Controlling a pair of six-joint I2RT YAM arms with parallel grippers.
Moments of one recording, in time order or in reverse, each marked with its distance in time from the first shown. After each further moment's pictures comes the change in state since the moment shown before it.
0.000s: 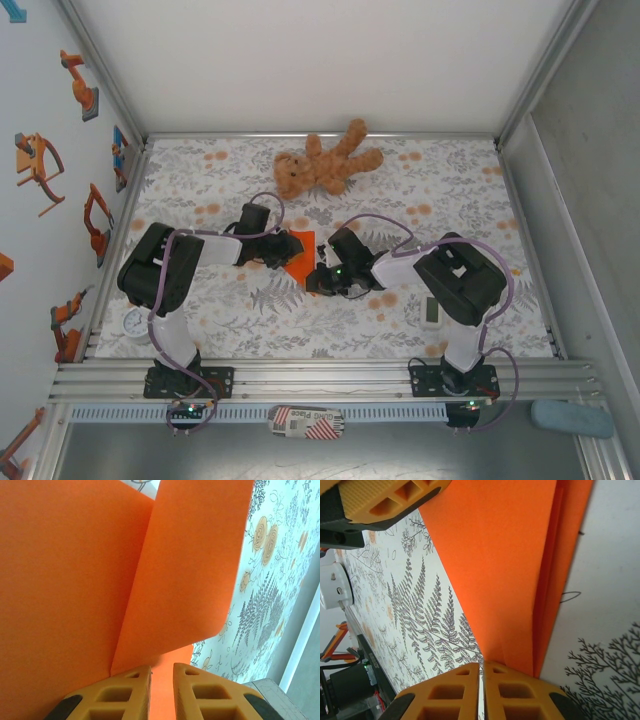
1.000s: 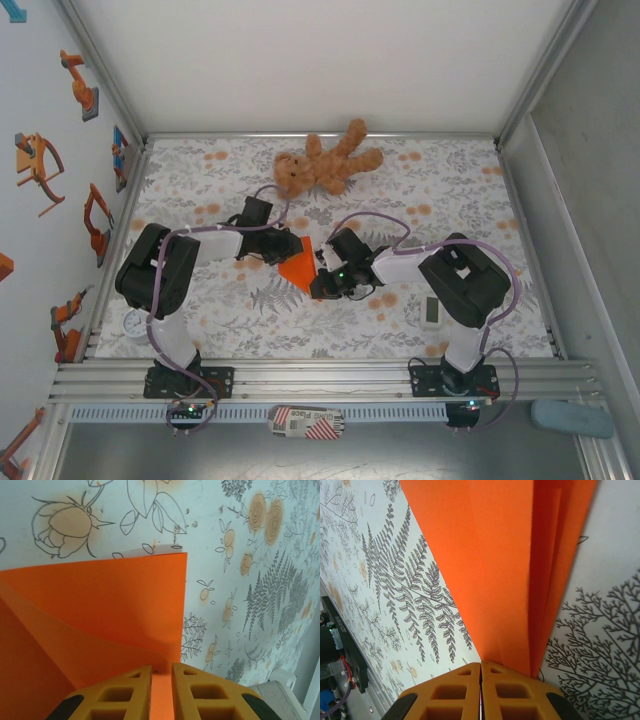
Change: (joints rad) left arm -0.006 -0.014 0.085 -0.180 -0.015 0.185; right arm -0.006 -0.024 0.040 -0.215 -0.021 -0.233
